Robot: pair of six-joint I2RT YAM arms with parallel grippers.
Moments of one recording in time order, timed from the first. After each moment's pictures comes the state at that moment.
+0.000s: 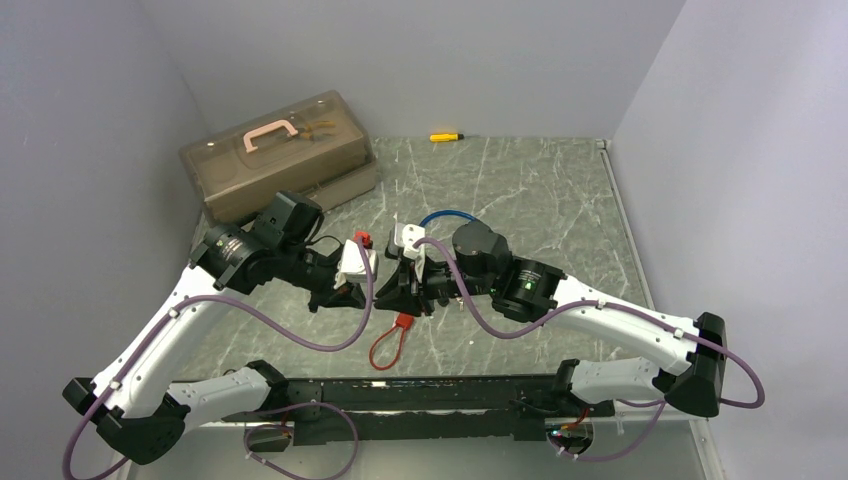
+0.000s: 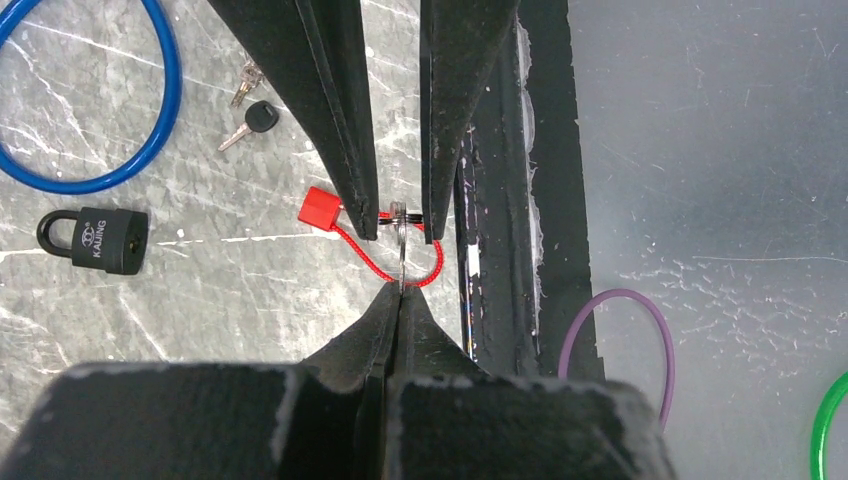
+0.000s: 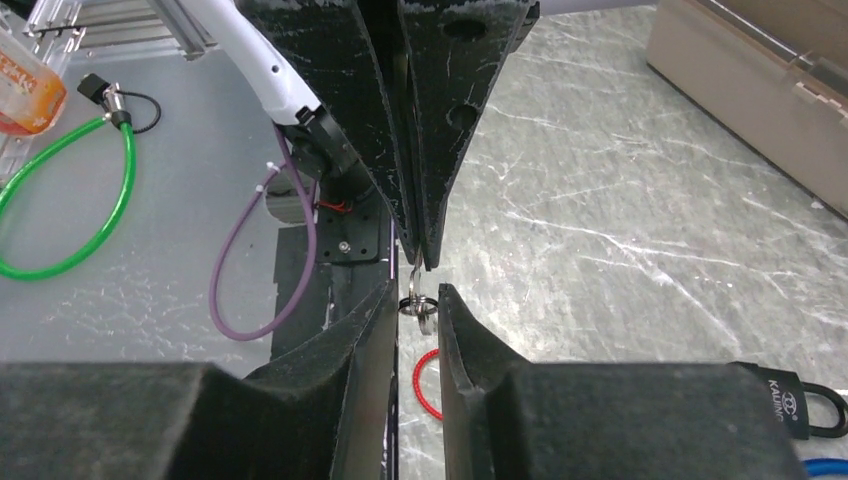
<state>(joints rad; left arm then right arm) -0.63 1.07 1.35 -1.24 0.76 0.72 1.09 1.18 1.07 -0.13 -0.47 -0.01</state>
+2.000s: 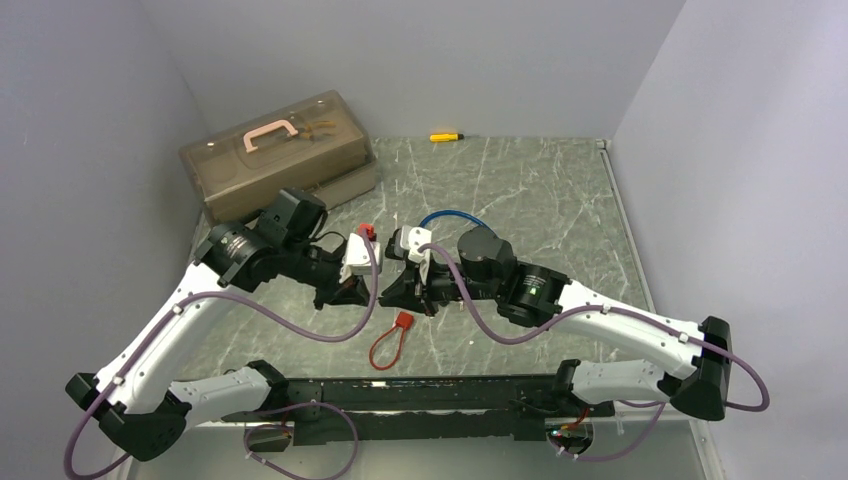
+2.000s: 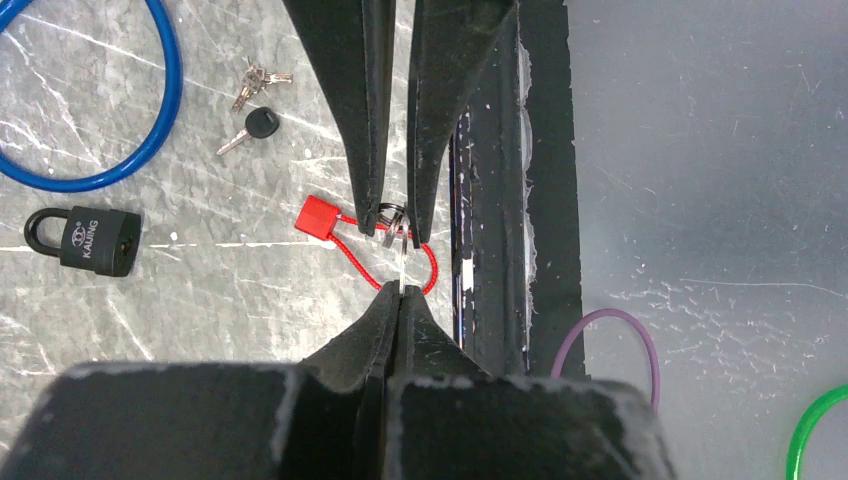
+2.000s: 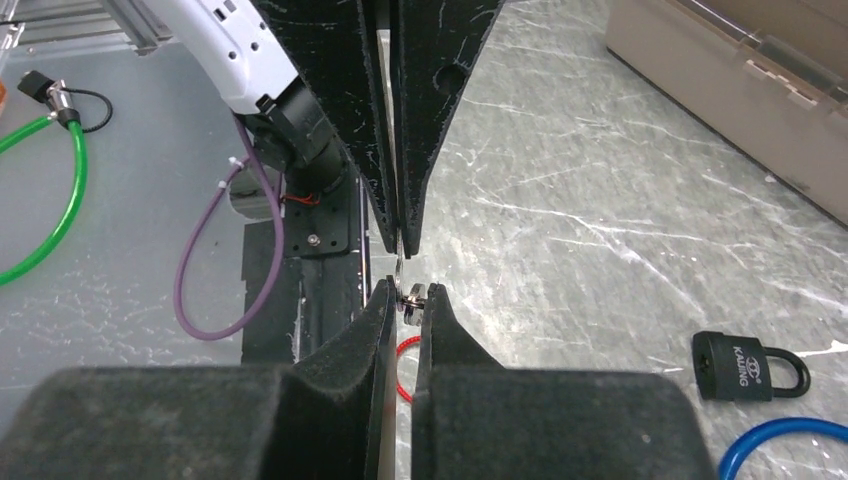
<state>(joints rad) -0.64 1.08 1.36 -1.21 0.76 0.65 1.09 1.15 1.02 -0.13 -0.40 -0.03</state>
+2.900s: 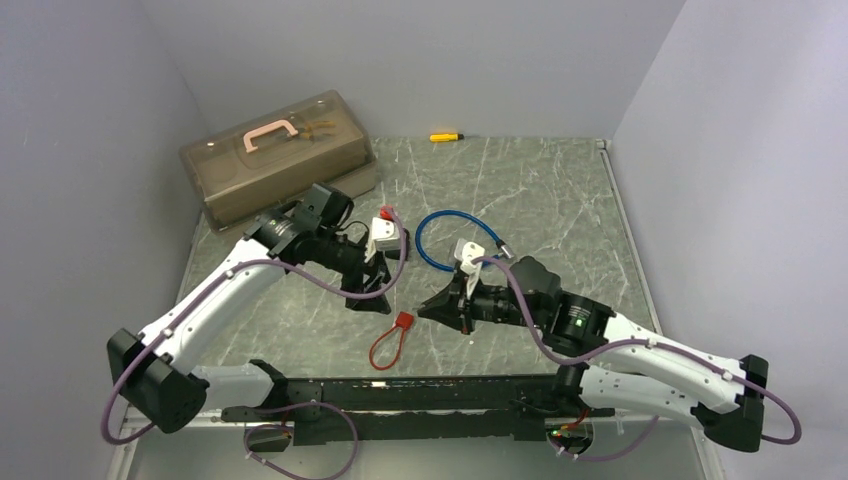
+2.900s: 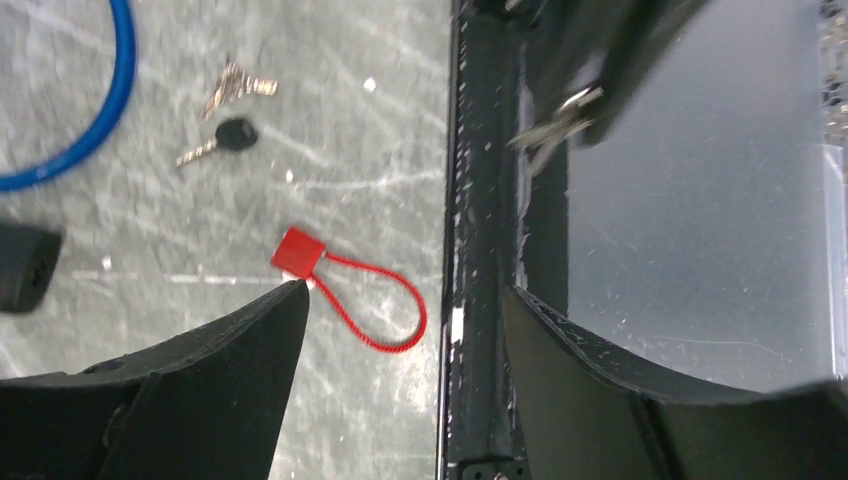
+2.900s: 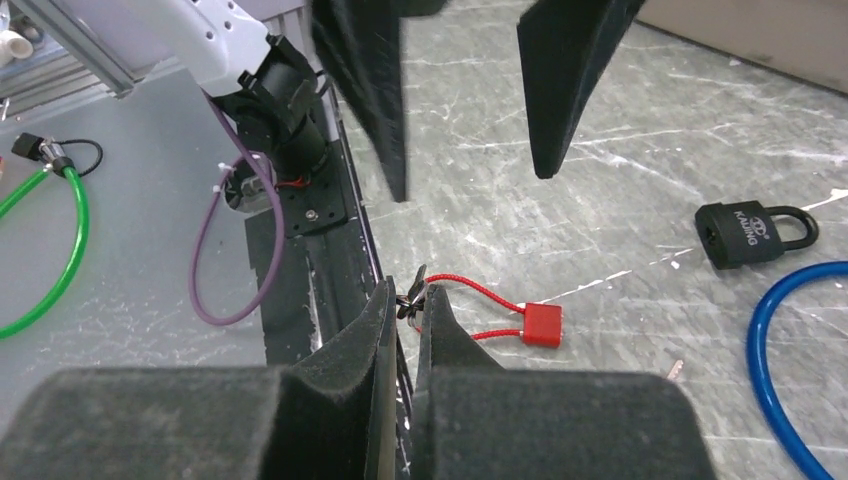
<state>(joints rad) -0.59 1.26 1.21 -0.96 0.84 0.50 1.09 0.79 0.75 -0.16 -0.23 0.14</state>
